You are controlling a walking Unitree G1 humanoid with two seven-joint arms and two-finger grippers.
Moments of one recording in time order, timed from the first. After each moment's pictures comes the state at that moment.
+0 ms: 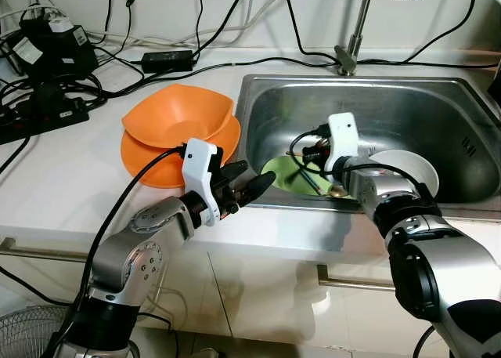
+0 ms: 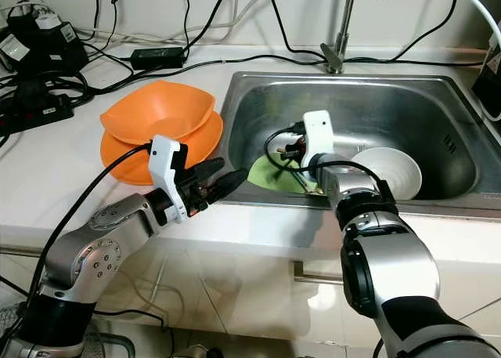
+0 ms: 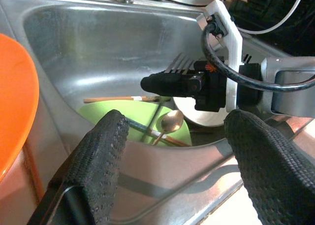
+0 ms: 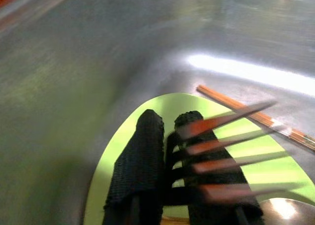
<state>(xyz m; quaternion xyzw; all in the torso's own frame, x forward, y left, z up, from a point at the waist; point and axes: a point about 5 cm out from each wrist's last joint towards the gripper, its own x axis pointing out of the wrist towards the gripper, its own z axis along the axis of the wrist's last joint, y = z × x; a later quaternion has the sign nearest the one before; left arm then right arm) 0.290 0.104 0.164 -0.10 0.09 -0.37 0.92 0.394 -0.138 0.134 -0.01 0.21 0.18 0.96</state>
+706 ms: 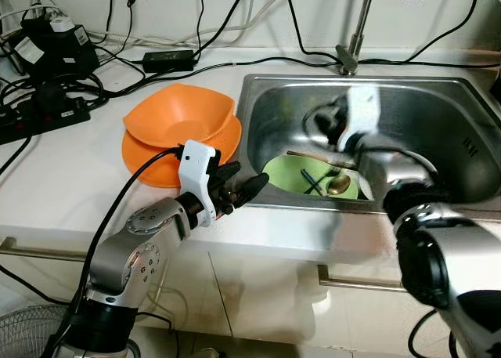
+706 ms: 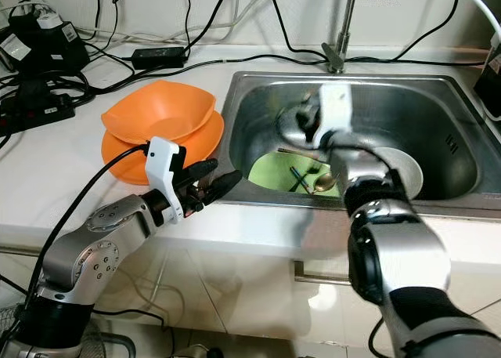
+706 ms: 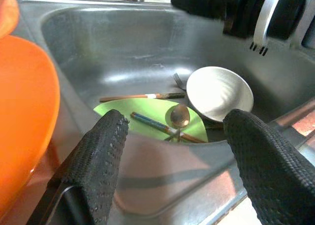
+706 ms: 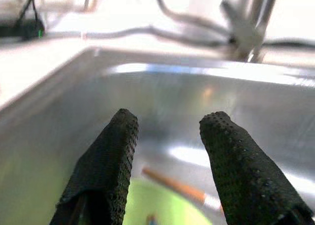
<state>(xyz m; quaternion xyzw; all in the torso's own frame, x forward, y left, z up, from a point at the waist) 0.291 0.108 0.164 -0.07 0.09 -0.35 0.93 0.415 -0.163 0.197 0.00 0.05 0.09 1.00</state>
